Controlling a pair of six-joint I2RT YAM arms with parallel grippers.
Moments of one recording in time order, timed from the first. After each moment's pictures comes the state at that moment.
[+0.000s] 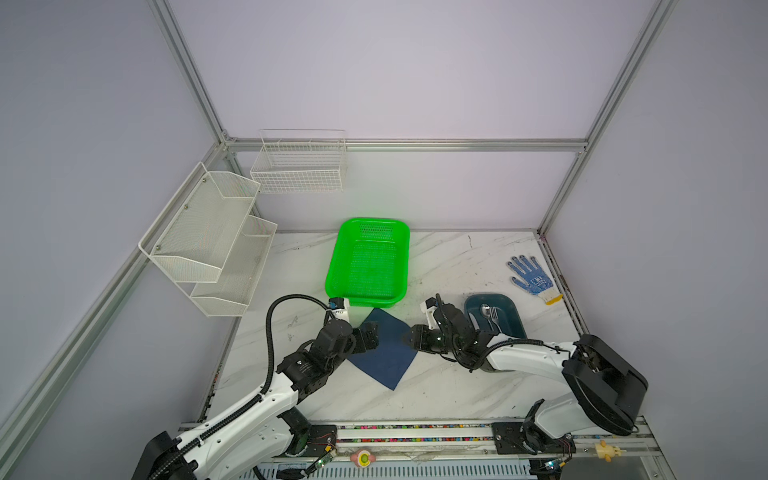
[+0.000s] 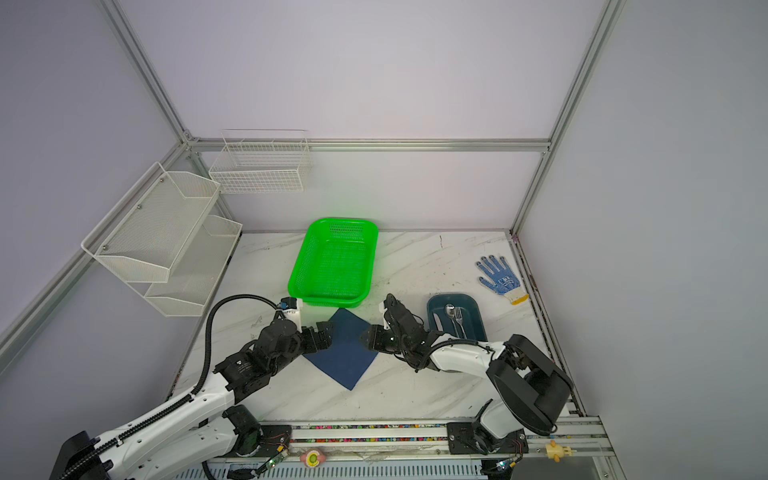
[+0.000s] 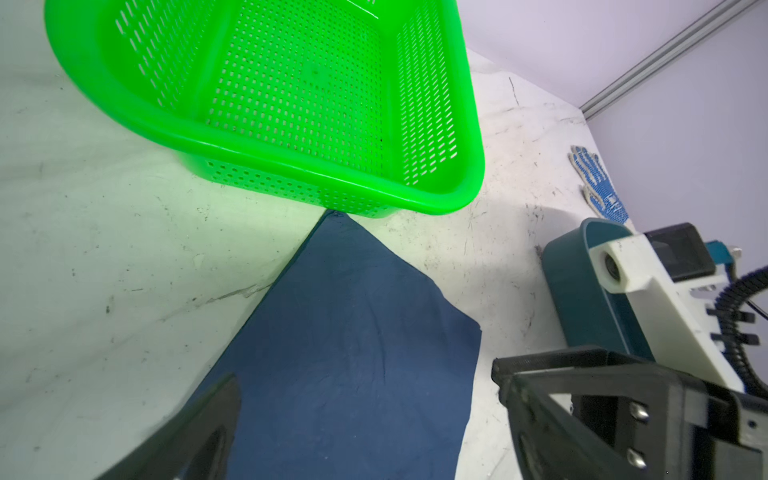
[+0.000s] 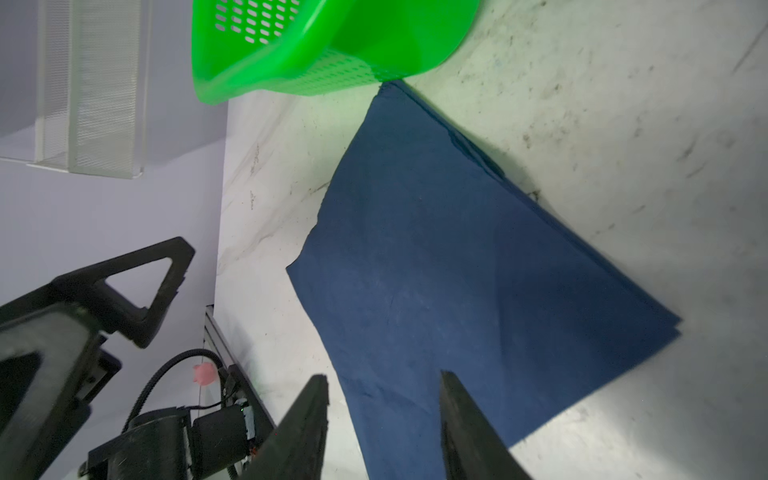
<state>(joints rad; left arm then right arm) -0.67 0.86 0.50 -0.24 -0.21 -0.70 0.84 1.52 0.67 0.20 -0.25 0.97</state>
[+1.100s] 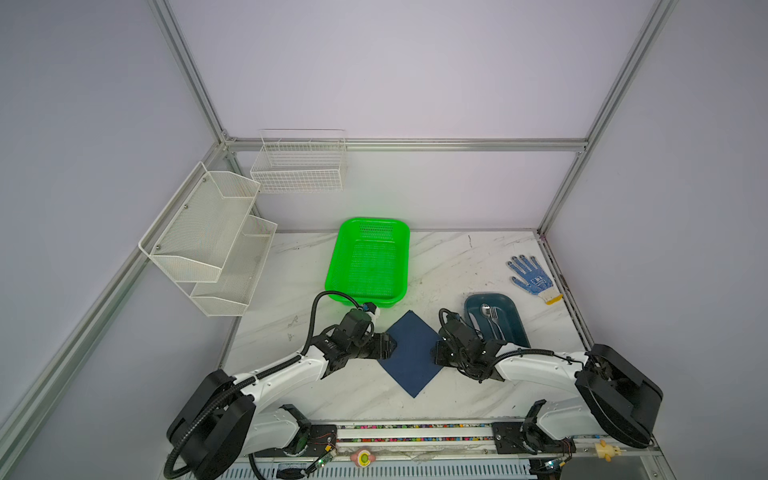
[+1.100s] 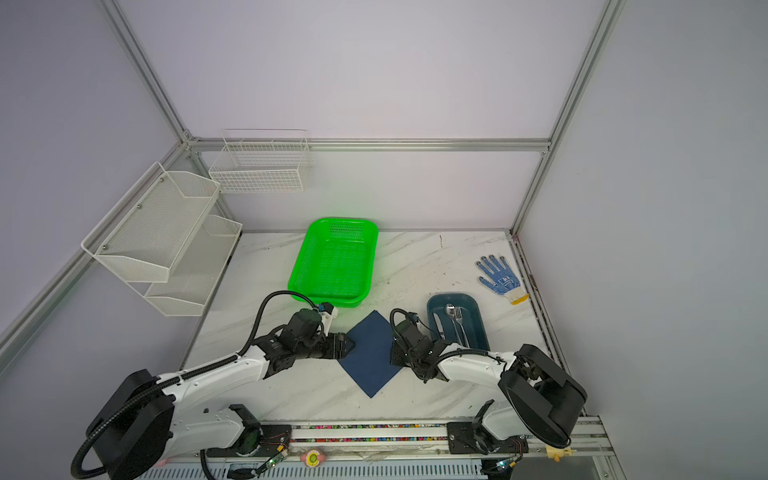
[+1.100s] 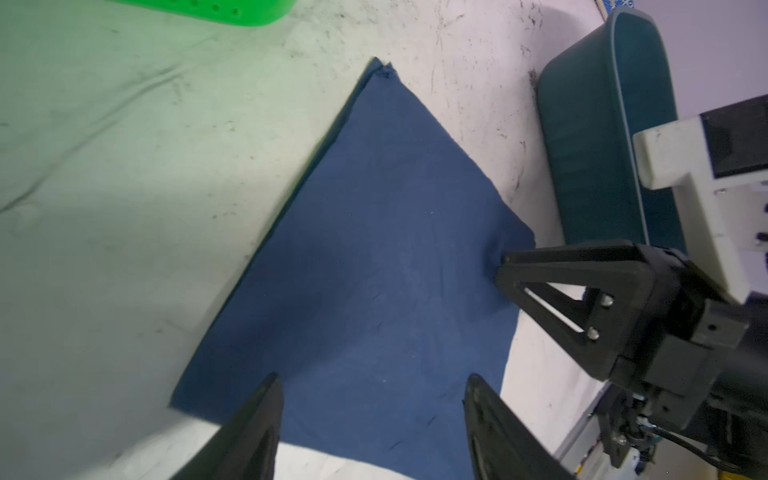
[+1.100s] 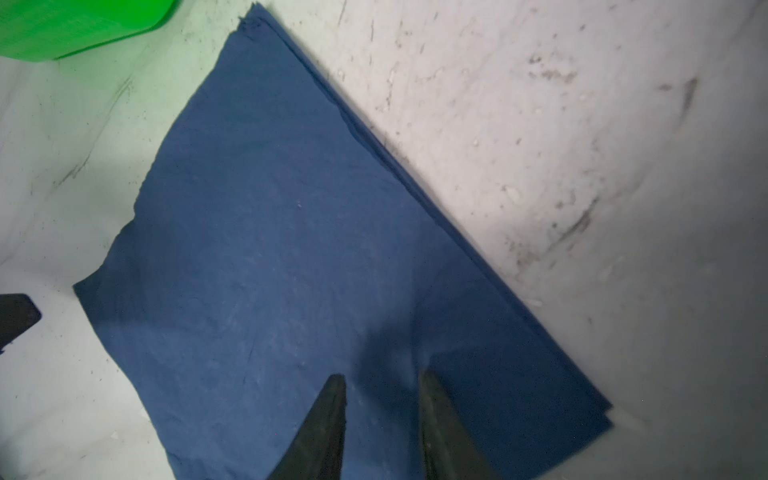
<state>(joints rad) -0.65 1.27 0.59 -0.14 0.22 -0.62 0.85 1.40 0.55 -0.11 0.08 0.88</state>
